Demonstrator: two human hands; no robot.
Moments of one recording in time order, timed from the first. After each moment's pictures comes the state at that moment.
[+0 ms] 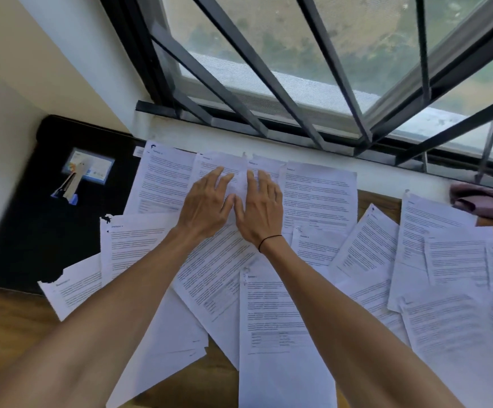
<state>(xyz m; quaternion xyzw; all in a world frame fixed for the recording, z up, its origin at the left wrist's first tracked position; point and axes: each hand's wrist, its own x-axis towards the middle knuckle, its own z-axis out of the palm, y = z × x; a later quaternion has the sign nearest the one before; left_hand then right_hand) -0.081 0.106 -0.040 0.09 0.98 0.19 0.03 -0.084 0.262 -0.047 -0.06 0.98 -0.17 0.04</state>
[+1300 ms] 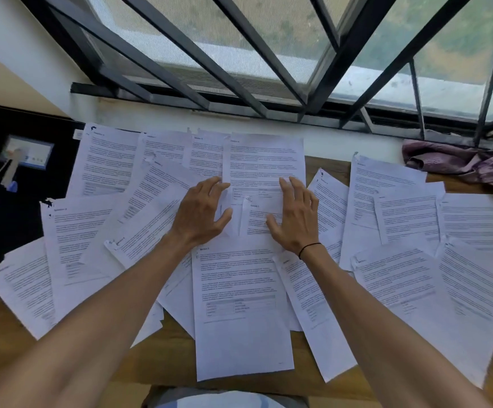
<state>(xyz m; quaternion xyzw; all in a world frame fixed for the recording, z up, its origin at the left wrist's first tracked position) -0.024 0.212 -0.038 0.14 0.97 0.21 0.06 -0.014 0.469 -0.040 -0.04 0.99 -0.16 0.05</state>
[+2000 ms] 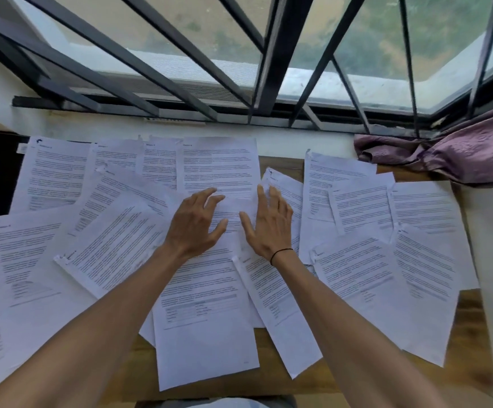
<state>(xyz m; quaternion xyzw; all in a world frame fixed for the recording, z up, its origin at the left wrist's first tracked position) -0.009 0.294 -0.032 0.20 0.96 0.21 0.04 0.010 0.503 -0.045 0.03 0.98 -0.16 0.08</state>
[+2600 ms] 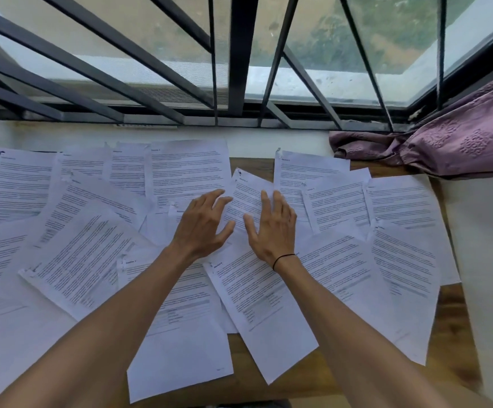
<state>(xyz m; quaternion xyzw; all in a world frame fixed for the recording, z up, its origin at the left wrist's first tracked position) -0.015 0.376 -0.031 0.23 0.95 0.19 0.06 0.021 0.572 -0.048 0.07 0.98 -0.15 0.06</state>
